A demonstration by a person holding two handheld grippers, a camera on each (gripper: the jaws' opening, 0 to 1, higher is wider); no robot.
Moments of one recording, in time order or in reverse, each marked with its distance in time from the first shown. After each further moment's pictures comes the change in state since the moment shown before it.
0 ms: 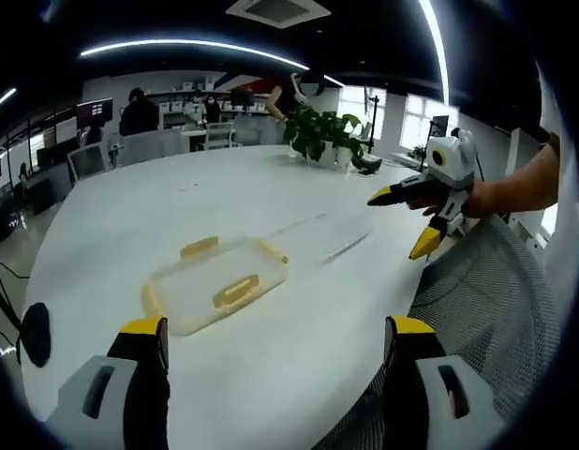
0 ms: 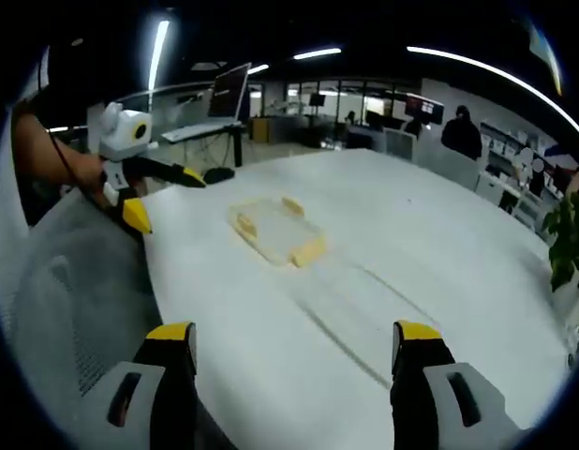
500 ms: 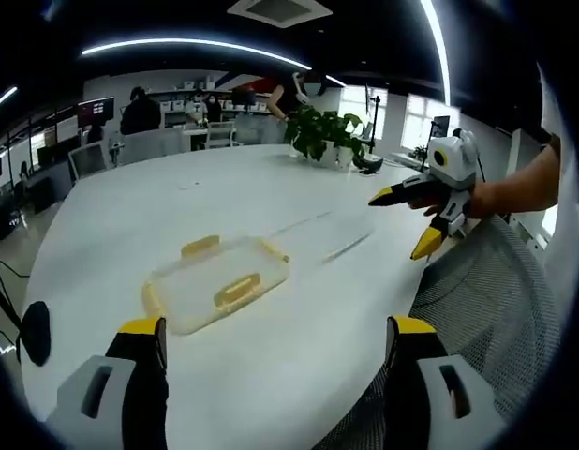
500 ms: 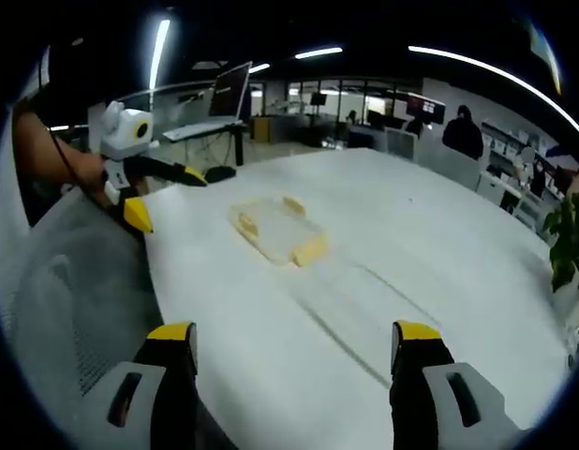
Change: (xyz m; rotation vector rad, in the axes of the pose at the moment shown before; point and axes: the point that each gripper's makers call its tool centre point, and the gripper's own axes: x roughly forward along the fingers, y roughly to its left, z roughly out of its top) left arm 0.000 0.000 -0.001 -0.003 0.002 0.004; right arm 0.000 0.001 -0.001 -0.005 0.003 0.004
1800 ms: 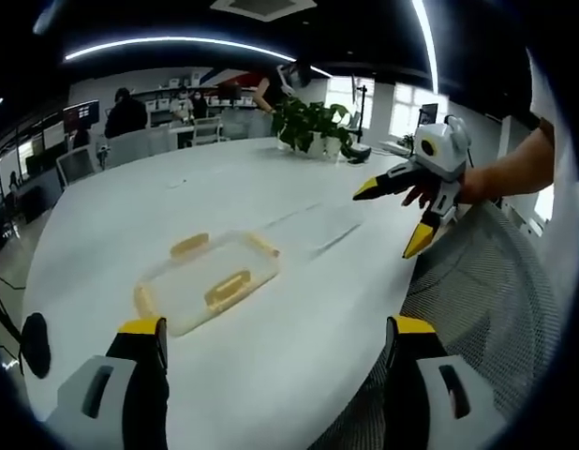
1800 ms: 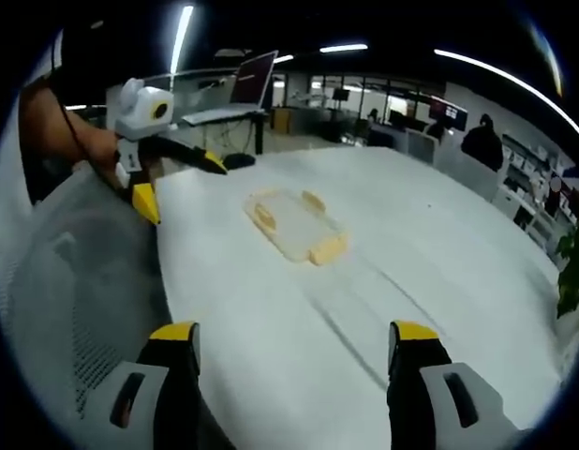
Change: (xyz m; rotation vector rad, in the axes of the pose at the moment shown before) left arm 0.002 -0.005 -0.005 0.039 0.042 -0.043; right arm 0.011 0.012 -0.001 -0.095 0.044 0.059
